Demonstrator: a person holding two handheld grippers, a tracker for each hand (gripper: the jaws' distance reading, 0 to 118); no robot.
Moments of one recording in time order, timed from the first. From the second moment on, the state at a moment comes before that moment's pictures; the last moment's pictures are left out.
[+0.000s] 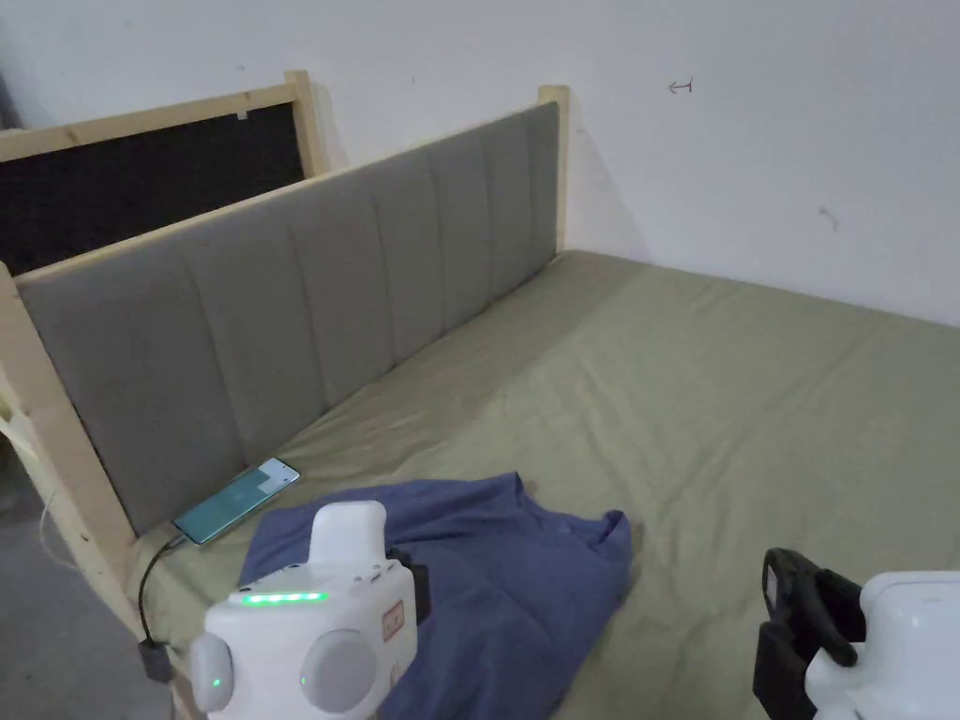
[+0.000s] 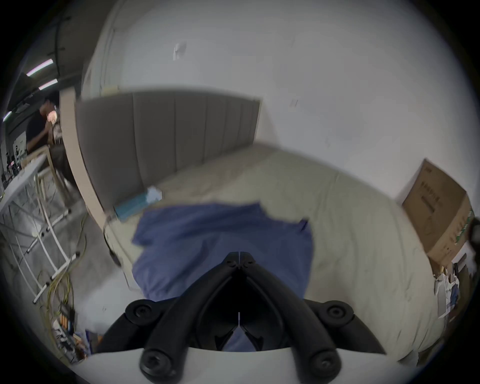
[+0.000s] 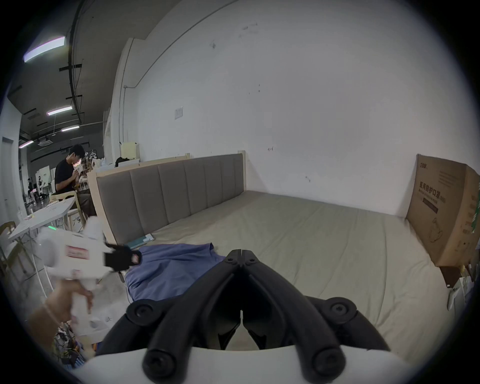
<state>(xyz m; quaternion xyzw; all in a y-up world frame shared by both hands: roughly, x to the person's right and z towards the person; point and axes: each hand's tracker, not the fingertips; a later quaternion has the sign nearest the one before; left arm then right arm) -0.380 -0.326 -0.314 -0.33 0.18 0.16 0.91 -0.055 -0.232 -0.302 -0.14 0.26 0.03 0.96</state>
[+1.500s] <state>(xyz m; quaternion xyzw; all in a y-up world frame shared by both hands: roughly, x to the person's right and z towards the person) -0.306 -0.285 -0.431 -0.38 -0.05 0.16 0.91 0.047 -0.258 -0.324 -0.24 0.12 -0.07 0.96</state>
